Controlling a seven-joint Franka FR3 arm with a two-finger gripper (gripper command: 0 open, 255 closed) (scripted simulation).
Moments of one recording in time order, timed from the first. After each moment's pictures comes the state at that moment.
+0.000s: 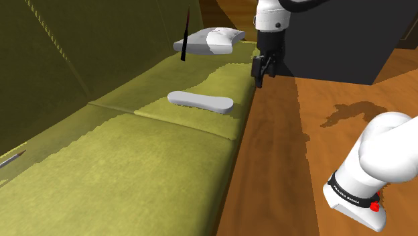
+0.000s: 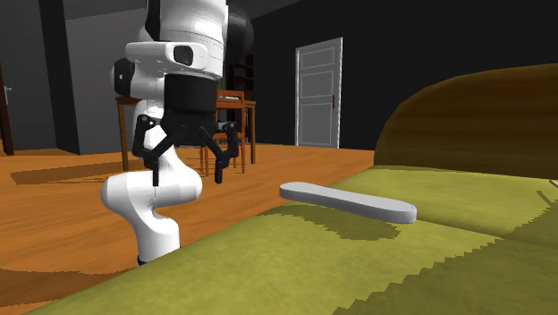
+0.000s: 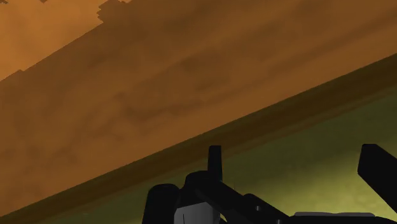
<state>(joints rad) 0.05 -0.56 0.15 -2.21 0.02 1.60 0.11</state>
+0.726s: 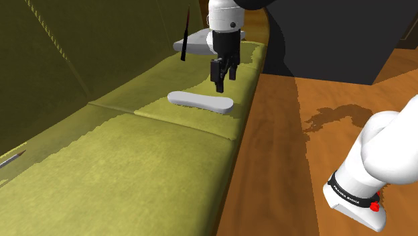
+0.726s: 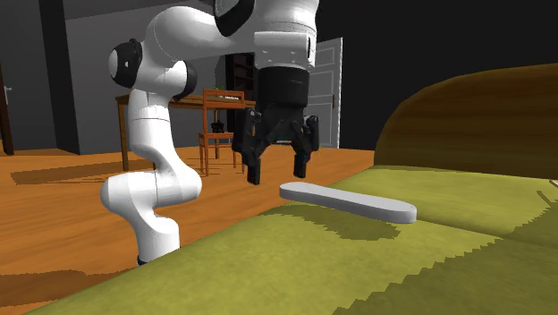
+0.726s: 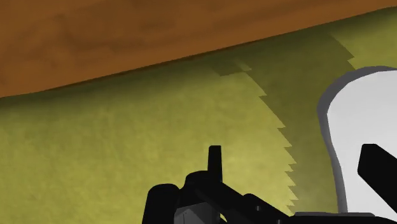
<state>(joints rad) 0.13 -0.26 0.29 -1.93 0.03 1.64 0.12</state>
